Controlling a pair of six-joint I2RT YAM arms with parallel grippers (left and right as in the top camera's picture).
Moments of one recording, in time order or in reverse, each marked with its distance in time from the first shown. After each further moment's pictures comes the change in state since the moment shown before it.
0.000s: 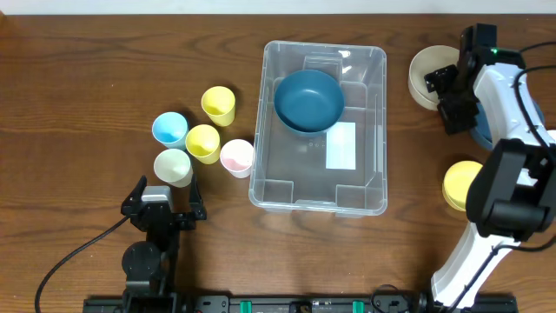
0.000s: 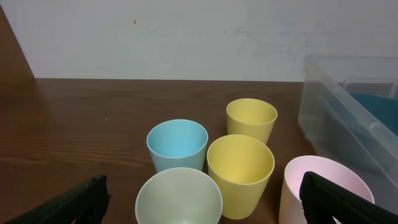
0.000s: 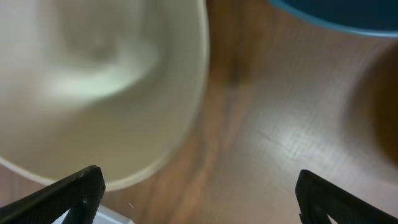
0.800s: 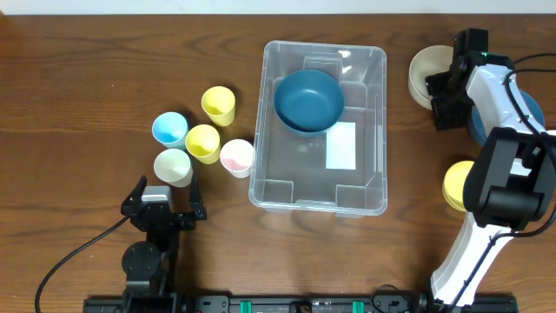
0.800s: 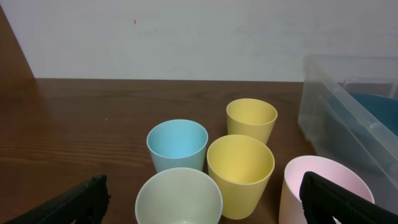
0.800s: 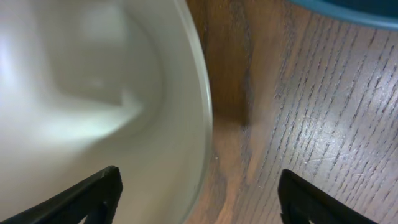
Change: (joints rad) left arm 0.000 0.000 0.000 0.000 0.000 0.000; right arm 0.000 0.069 -0.002 0.068 0.016 0.134
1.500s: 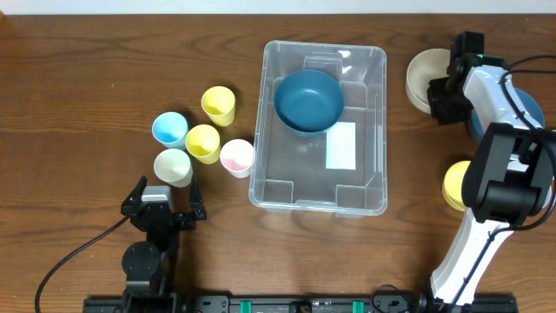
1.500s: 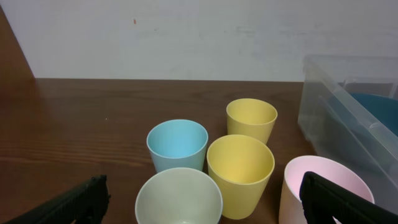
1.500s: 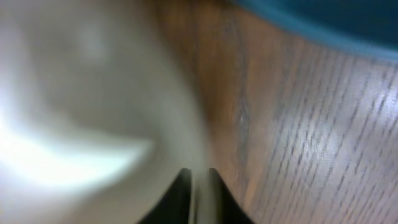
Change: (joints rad) left arm 0.000 0.000 0.000 0.000 0.000 0.000; right arm 0.000 0.036 -0.001 0.024 0.037 0.006
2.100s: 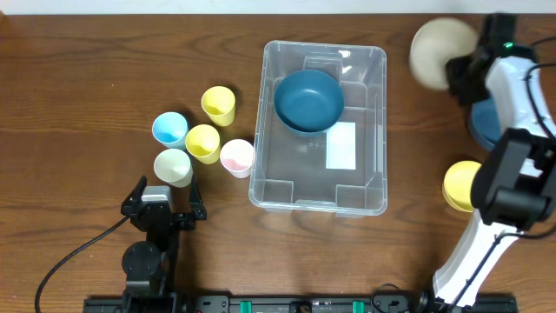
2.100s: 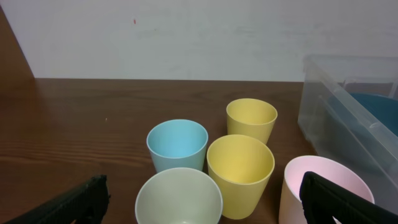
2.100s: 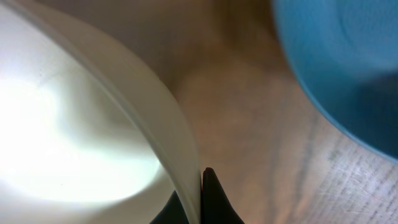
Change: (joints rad) left arm 0.000 0.000 0.000 0.000 0.000 0.000; right arm -0.085 -0.040 0.172 0.017 -0.116 -0.177
